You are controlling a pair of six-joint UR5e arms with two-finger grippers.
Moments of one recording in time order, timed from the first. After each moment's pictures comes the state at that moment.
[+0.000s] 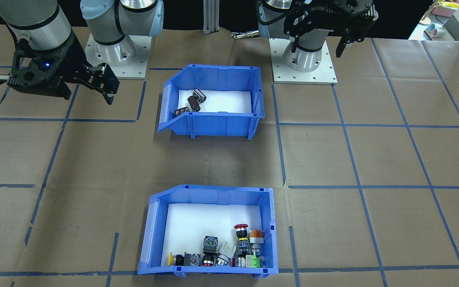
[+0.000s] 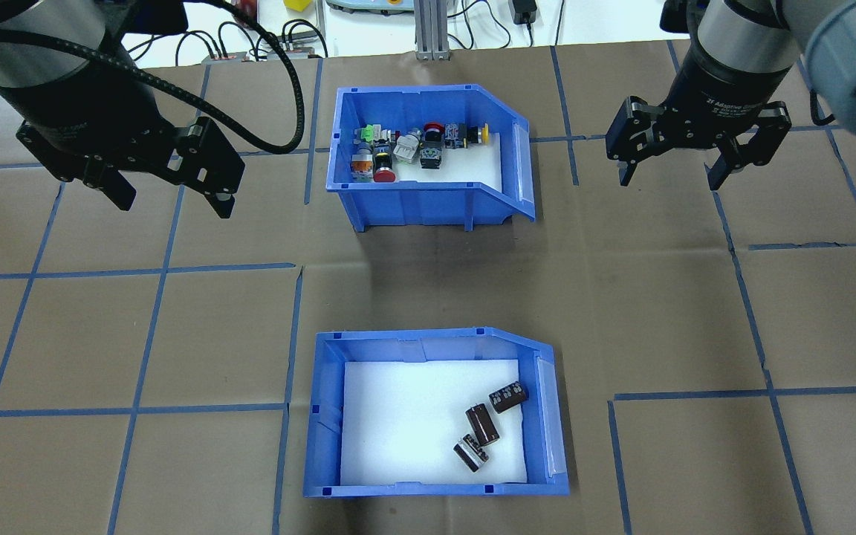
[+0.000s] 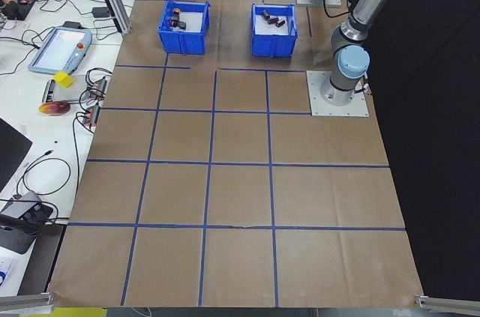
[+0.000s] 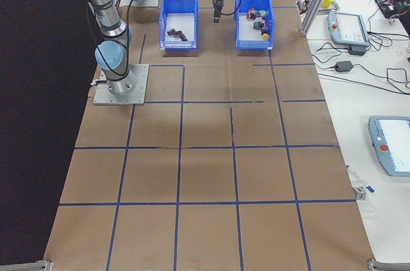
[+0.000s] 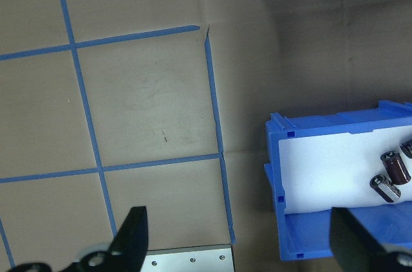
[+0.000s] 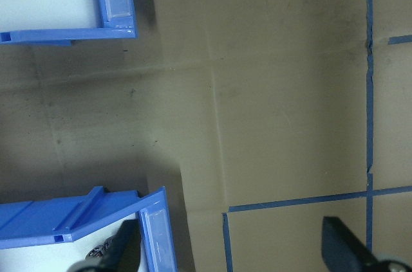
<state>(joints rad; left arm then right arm) -1.64 -1.46 -1.46 -1.82 1.60 0.06 1.55 -1.57 1.57 -1.52 -1.57 0.09</state>
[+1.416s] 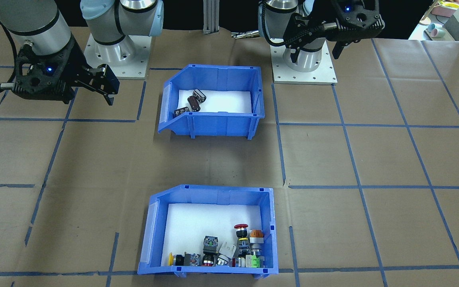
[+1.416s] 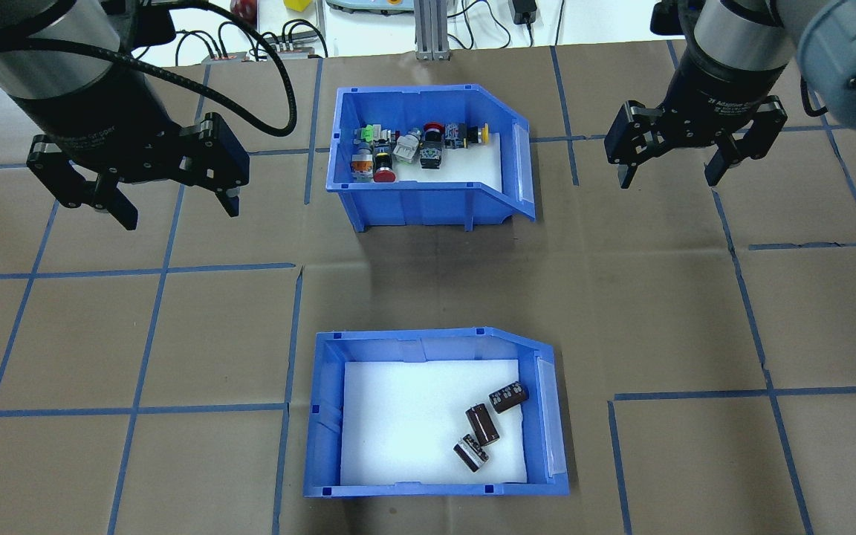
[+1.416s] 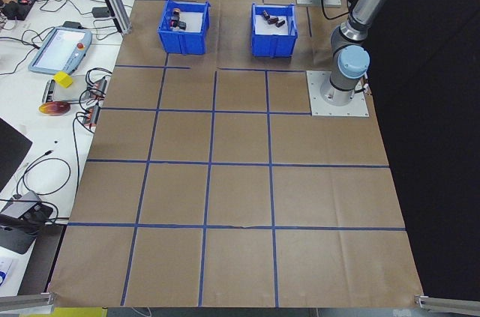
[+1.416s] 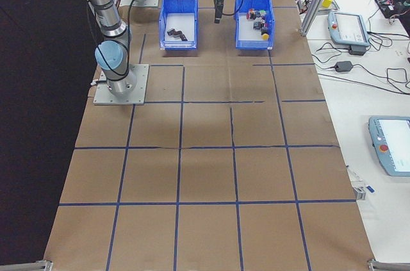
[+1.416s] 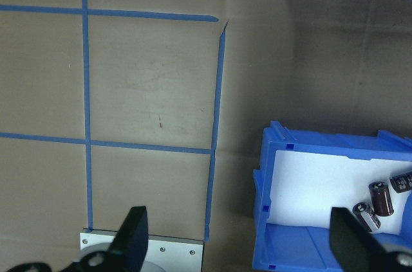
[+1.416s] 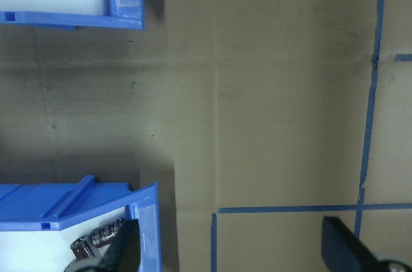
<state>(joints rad) -1.63 -1.47 -1.49 -1.82 1.60 -0.22 1.55 -1.55 1.56 -1.51 -1.57 -0.04</state>
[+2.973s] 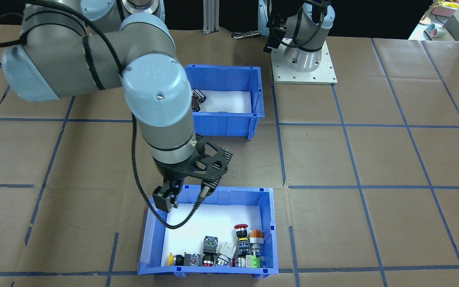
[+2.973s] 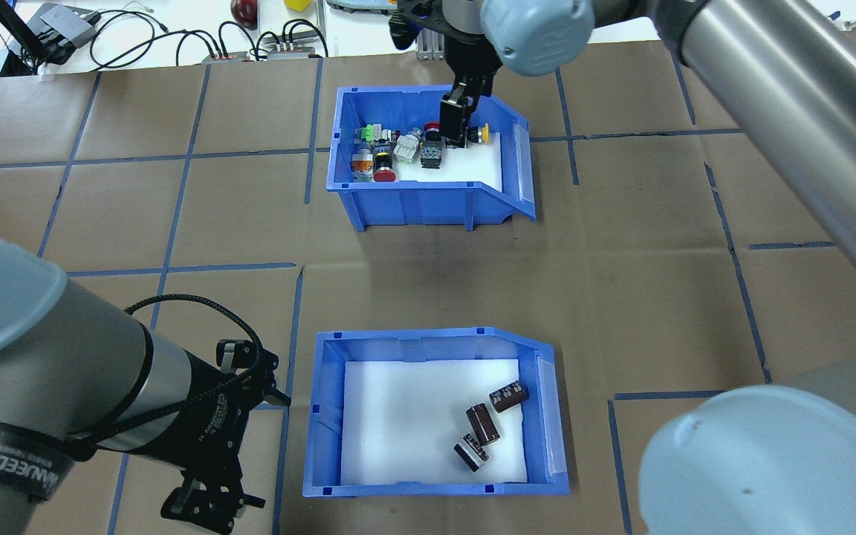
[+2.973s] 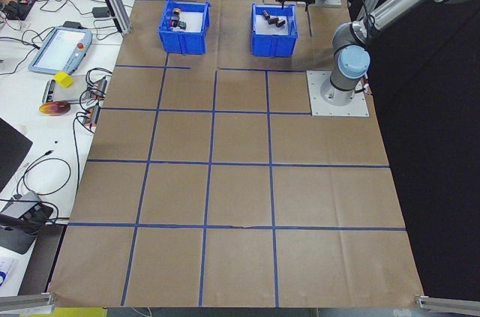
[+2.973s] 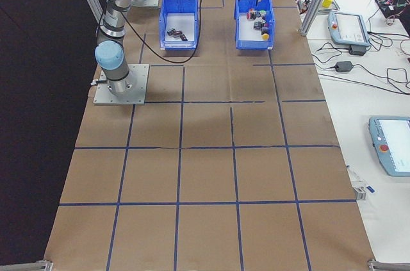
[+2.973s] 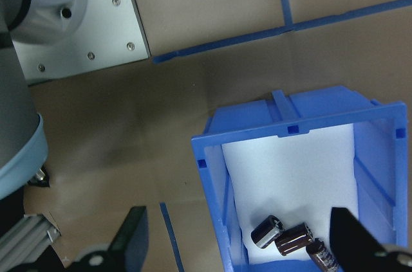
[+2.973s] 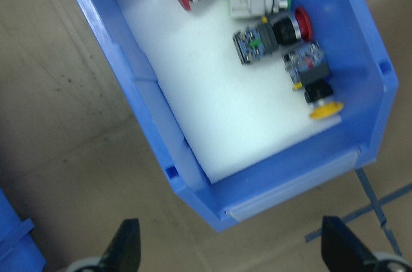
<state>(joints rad) -1.72 -1.04 -2.08 -1.70 1.37 -1.60 1.88 -1.03 1.11 -1.69 -1.56 -0.85</state>
